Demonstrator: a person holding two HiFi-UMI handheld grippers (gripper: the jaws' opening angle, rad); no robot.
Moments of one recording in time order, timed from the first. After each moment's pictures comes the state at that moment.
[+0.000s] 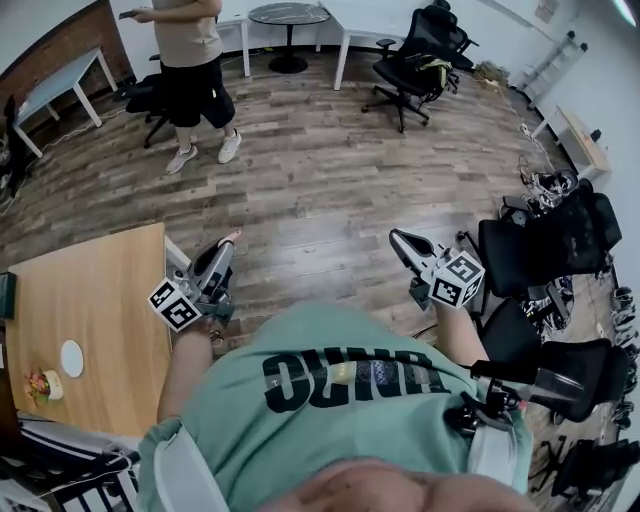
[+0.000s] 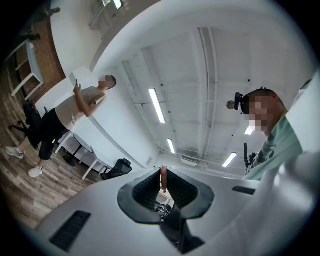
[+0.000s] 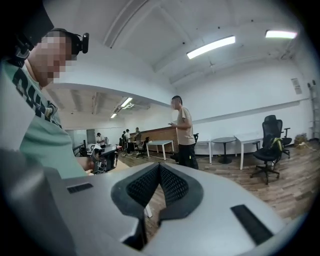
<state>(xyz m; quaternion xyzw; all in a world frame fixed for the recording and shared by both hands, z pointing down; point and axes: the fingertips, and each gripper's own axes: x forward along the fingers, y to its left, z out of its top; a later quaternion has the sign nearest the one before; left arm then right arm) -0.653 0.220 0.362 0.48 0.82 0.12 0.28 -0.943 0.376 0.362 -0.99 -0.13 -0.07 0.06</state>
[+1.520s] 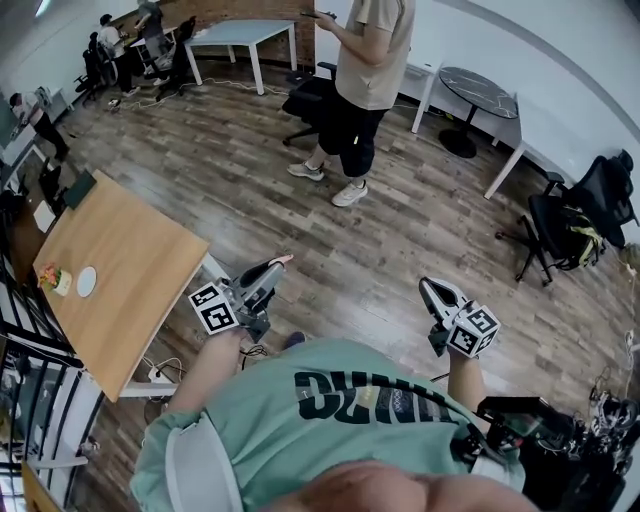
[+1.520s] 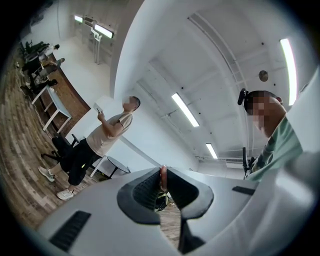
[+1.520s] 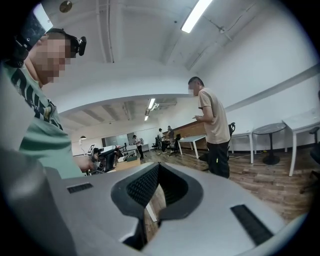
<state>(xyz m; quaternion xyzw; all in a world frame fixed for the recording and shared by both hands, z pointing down) -0.577 0.508 0.373 0.68 0.67 0.10 0.28 -0.741 0.776 0.407 -0.98 0.14 -0.07 0.10</state>
